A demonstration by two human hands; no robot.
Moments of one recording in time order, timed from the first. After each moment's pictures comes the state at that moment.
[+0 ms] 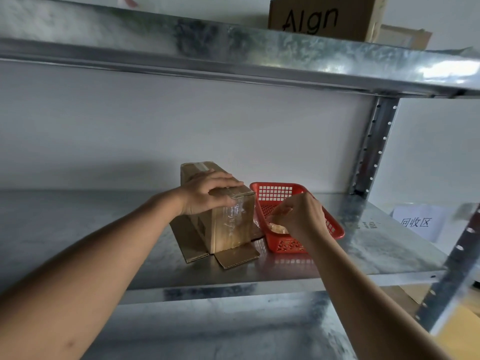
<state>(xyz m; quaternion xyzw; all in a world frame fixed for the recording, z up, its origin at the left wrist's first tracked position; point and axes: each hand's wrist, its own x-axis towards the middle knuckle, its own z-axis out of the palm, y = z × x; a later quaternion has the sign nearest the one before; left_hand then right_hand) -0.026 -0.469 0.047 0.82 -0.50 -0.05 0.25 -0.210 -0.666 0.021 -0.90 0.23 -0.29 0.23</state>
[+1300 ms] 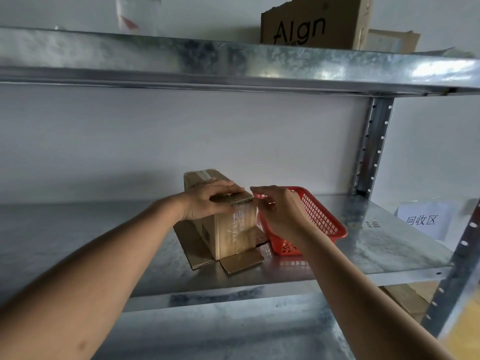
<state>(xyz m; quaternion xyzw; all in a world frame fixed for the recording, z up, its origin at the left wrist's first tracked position) -0.039 -0.462 0.060 0.83 -0.51 -0.08 0.24 -0.192 -0.647 0.030 -0.91 0.04 -0.34 0.23</state>
